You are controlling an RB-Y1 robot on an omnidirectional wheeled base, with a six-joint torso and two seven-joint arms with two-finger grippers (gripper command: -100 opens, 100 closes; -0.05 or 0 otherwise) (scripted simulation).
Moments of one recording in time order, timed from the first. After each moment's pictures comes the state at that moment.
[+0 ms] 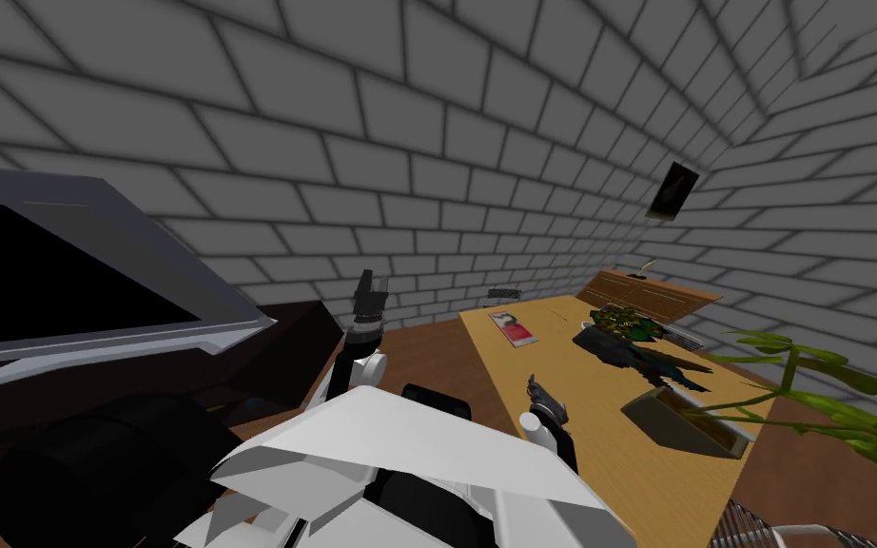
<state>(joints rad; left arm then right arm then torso) 0.49 -0.05 -0.07 -2.31 0.00 -0.60 -0.14 0.06 -0.15 -0.32 -0.83 -0.85 -0.47 -1.15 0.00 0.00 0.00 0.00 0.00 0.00</state>
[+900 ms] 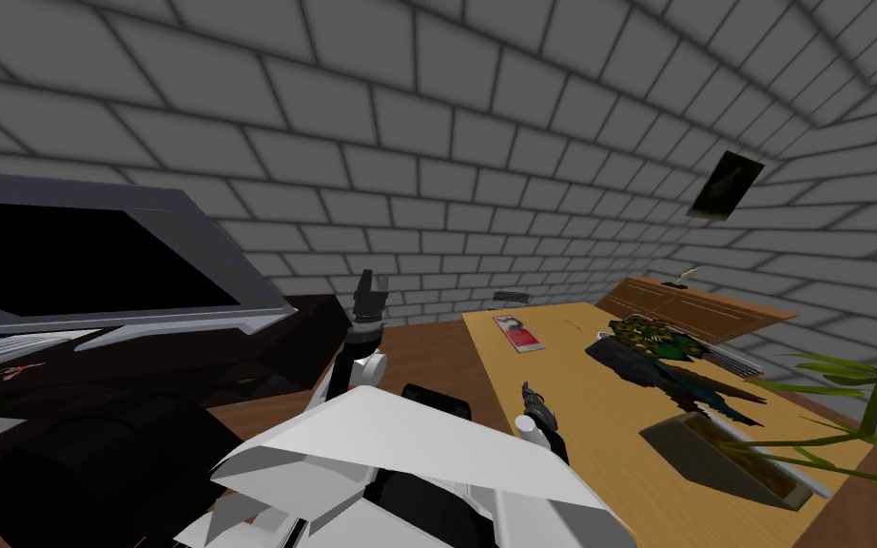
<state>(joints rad) 0.49 -0.05 -0.07 -2.31 0.00 -0.60 -0.14 0.01 -0.15 -0.29 -0.66 -0.91 -0.43 -1.24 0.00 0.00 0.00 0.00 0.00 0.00</state>
